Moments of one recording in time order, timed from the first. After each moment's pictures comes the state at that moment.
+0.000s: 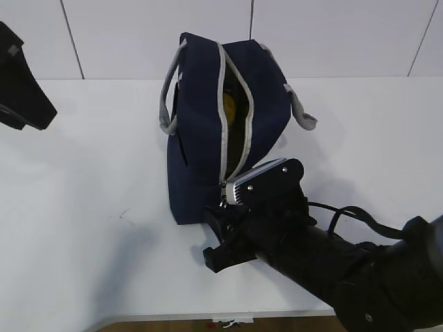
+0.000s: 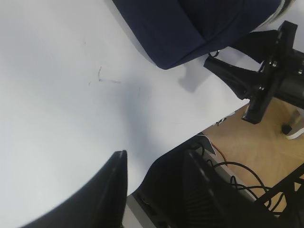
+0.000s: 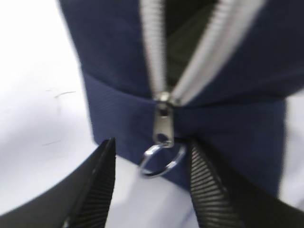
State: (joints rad) left arm -0.29 1.39 -1.33 -0.37 1.24 0.17; right arm 0.75 1.92 -0.61 0.24 -0.85 -0.07
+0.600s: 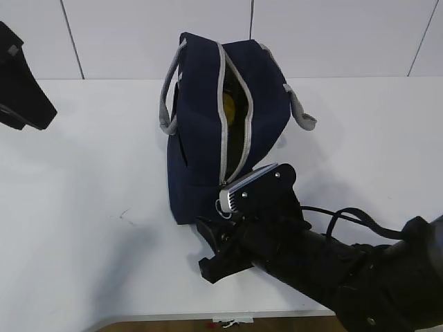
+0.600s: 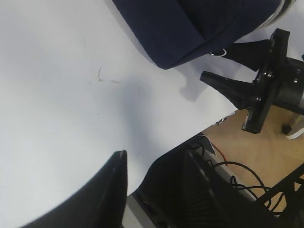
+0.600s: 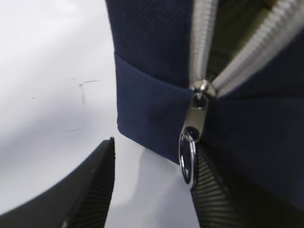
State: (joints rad) left arm -0.29 1.39 -1.33 -0.37 1.24 0.17; right arm 0.75 1.92 -0.61 0.14 -0.82 -0.01
